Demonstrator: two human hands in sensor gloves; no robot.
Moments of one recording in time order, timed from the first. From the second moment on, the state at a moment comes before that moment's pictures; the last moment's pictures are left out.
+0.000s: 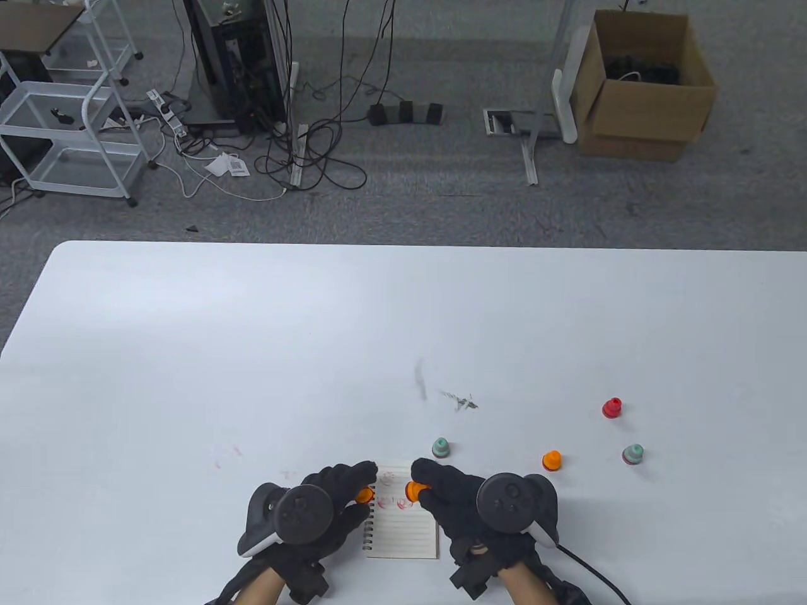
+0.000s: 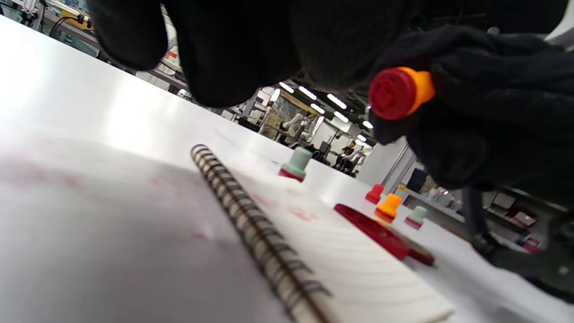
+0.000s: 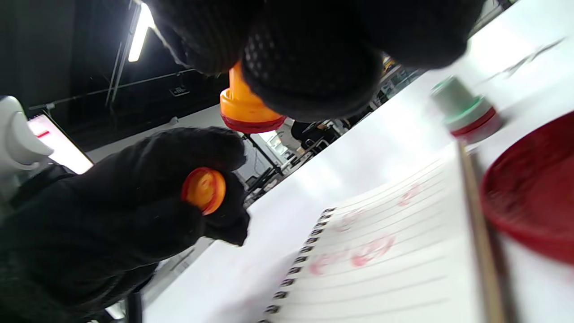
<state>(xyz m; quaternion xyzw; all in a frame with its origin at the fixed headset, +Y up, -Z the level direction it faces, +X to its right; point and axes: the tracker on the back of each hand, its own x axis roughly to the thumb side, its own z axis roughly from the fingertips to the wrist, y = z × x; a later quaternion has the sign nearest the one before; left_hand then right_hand) -0.157 -0.754 -0.207 -0.01 -0.25 0.25 0.94 0.096 -0.752 -0.219 0.24 0.01 0.88 0.41</state>
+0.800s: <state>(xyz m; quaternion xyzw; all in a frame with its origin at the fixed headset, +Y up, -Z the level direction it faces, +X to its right) -0.154 -0.757 -0.205 -0.03 -0.28 0.33 0.90 0.076 -0.753 -0.208 0.30 0.03 0.84 0.46</state>
